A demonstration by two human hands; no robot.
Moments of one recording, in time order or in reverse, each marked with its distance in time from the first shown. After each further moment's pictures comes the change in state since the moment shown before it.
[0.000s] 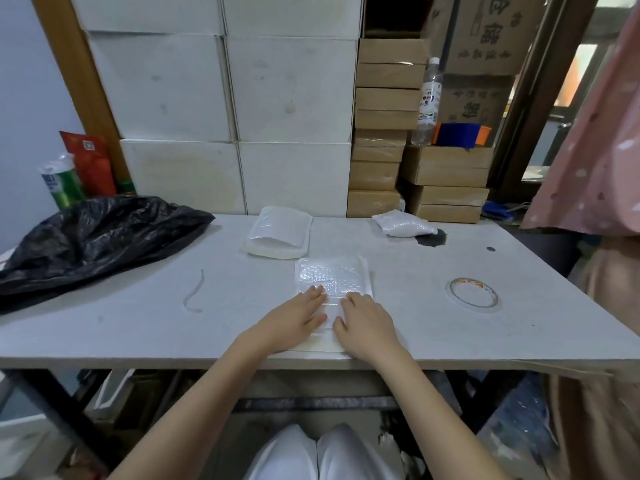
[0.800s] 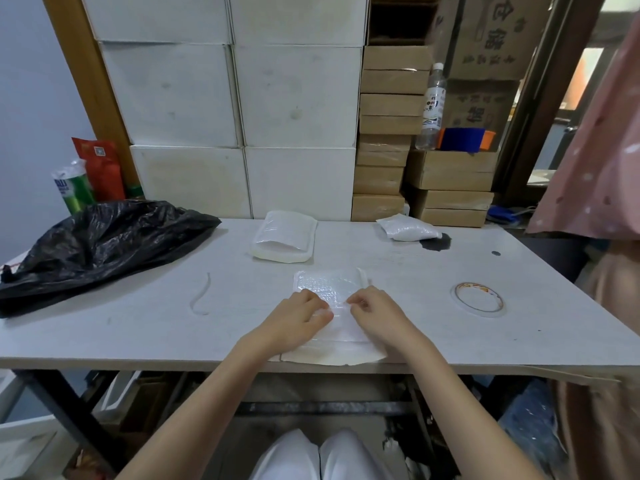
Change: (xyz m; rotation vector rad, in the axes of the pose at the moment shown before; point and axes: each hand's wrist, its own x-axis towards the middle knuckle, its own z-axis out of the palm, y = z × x) left_hand -0.003 -0.005 -0.004 -0.107 0.052 -0.117; right_hand 0.013 0.022 -0.015 0.514 -0.047 0.075
